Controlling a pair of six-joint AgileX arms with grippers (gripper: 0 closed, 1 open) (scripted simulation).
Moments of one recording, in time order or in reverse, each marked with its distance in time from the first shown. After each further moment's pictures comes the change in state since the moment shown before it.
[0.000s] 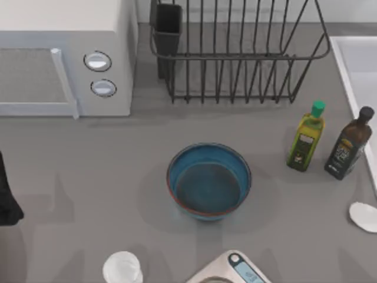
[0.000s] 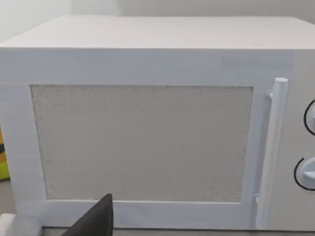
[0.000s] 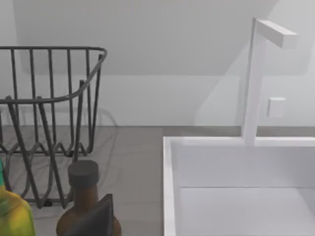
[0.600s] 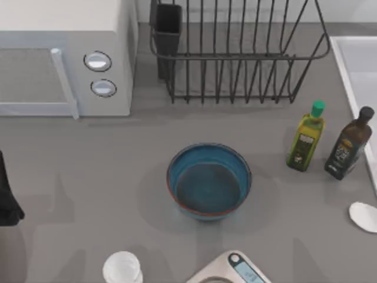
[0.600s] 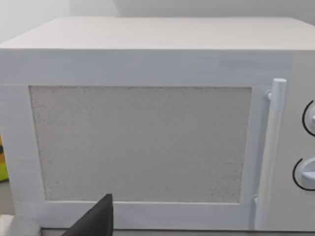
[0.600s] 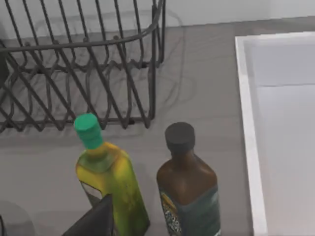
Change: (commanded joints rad) left arm 0.000 0.000 0.000 0.000 0.000 0.000; right arm 0.153 0.461 0.423 -0.322 0.000 0.157
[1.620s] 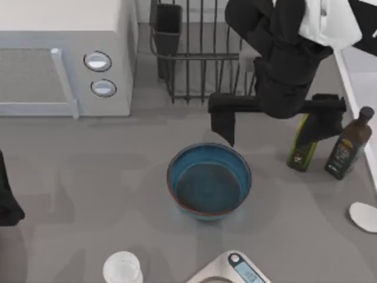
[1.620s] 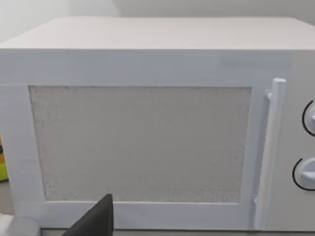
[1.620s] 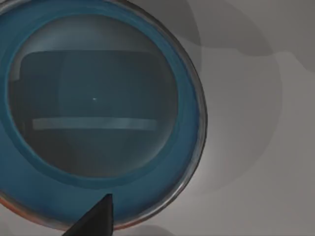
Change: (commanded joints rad) left arm 0.000 0.000 0.000 0.000 0.000 0.000; right arm 0.447 1.522 1.308 -0.939 0.002 0.459
